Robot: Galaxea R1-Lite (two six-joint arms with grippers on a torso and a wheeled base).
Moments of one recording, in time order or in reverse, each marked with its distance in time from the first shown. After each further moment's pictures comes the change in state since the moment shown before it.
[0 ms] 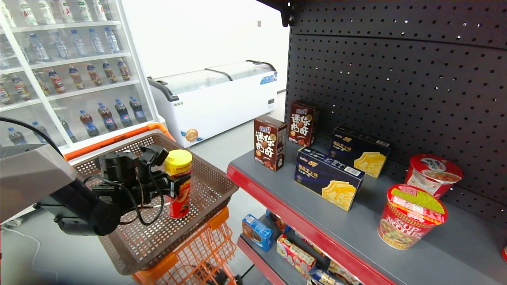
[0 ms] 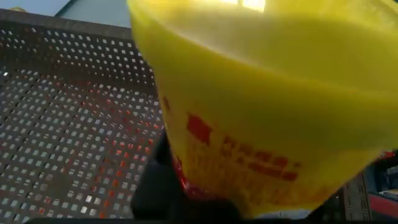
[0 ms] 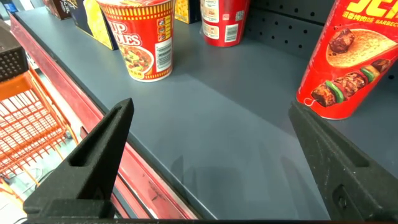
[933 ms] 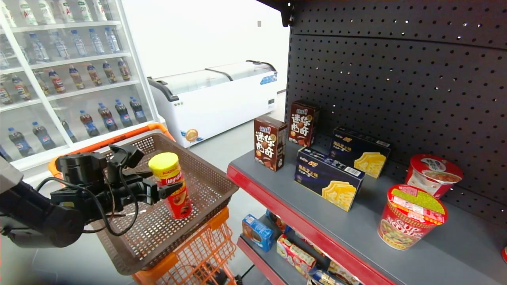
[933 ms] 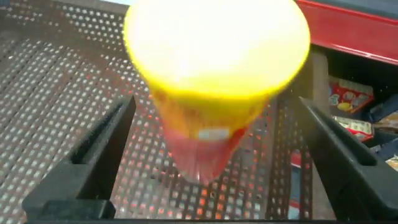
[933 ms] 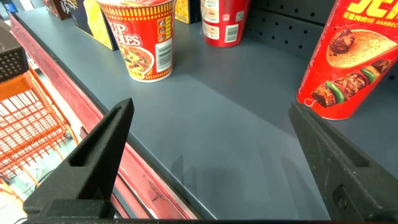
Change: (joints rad) left arm 0.072 -0.179 0.153 0.078 -0.056 0.010; right arm -0.001 0.000 0.000 0.000 0.000 0.000
